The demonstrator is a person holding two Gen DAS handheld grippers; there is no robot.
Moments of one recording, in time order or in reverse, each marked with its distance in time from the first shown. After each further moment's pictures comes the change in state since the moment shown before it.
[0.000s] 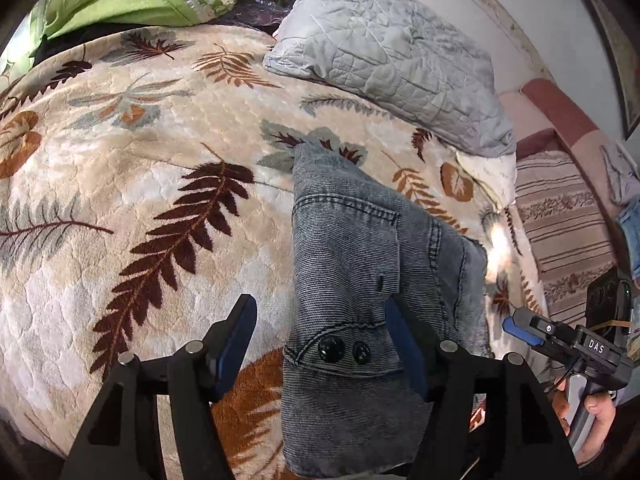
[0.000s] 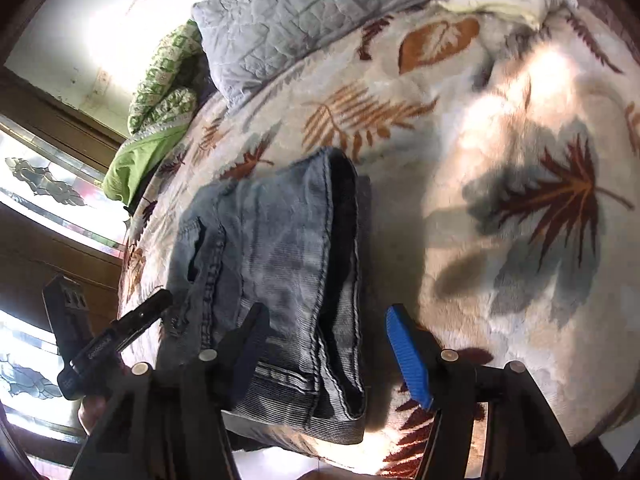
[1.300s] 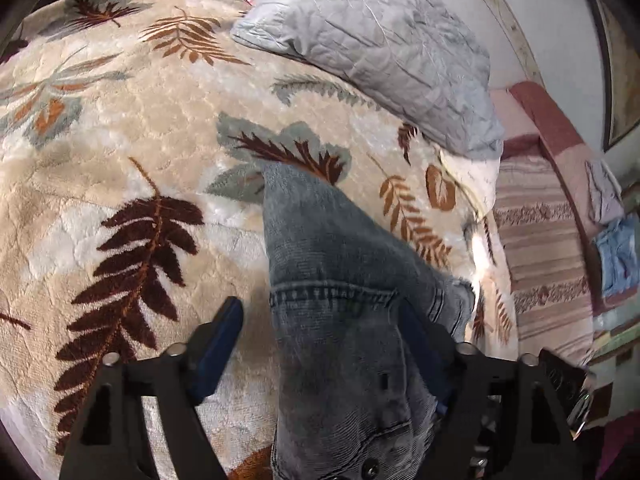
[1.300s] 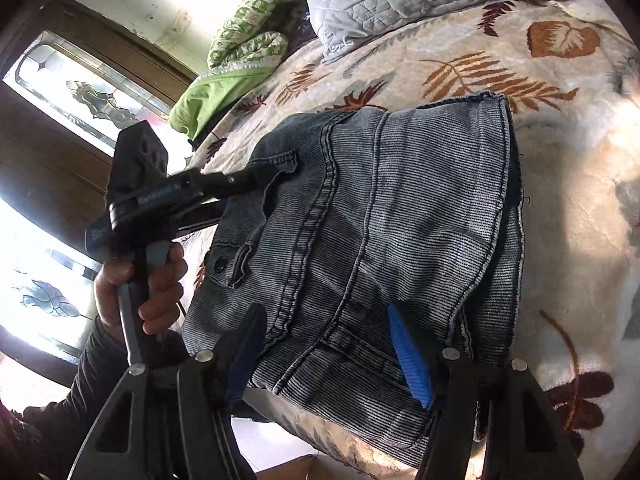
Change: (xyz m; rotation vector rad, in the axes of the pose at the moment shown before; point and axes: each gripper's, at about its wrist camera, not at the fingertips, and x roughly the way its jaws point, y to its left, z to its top) left arm 0.073 0.024 0.077 -0.082 0.104 -0.174; right arm 0.053 0.034 -0.036 -0.219 0.118 0.207
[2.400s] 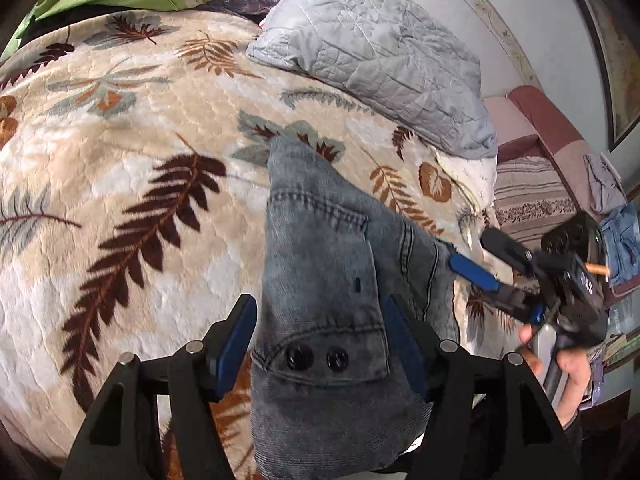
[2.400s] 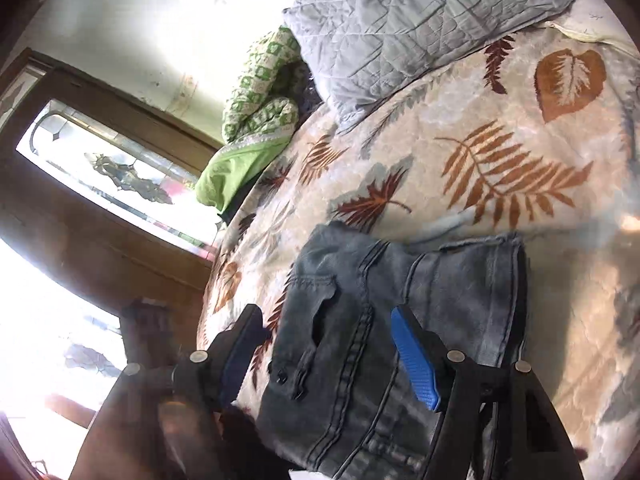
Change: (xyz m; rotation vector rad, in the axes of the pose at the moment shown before) left arm -0.037 -0.033 -0.082 0.076 -0.039 0.127; right arm -0.025 -0.005 0.081 0.149 -0.148 0.099
